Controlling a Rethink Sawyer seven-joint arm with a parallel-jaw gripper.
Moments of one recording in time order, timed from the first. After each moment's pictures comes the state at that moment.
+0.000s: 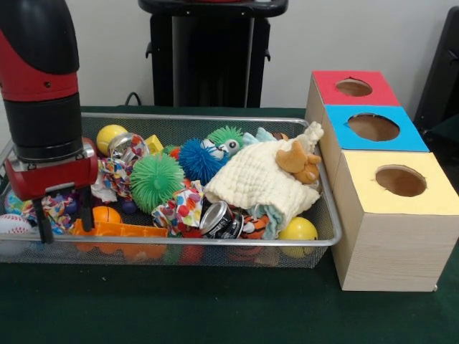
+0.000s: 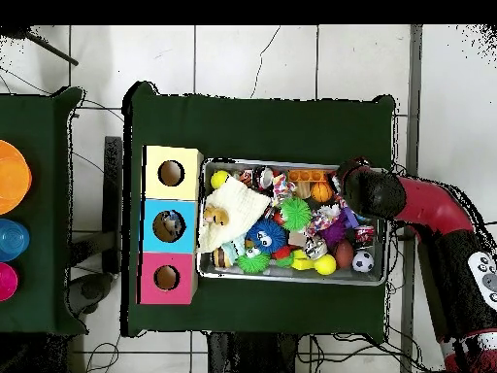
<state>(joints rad) -0.86 -0.41 0.52 1.36 -0.58 0.57 0.98</state>
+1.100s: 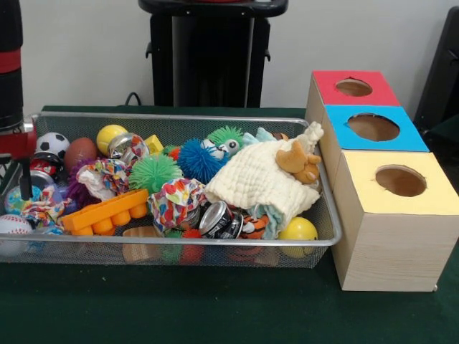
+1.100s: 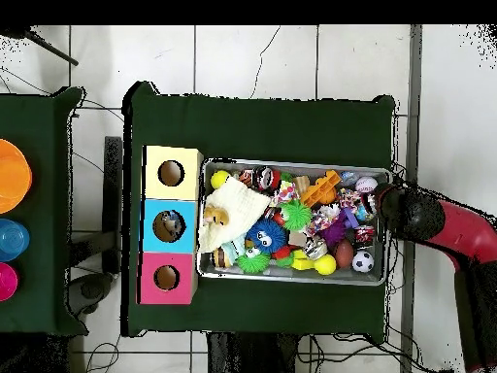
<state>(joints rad) -0.90 -0.46 0.37 1.37 -0.51 0.57 0.98</state>
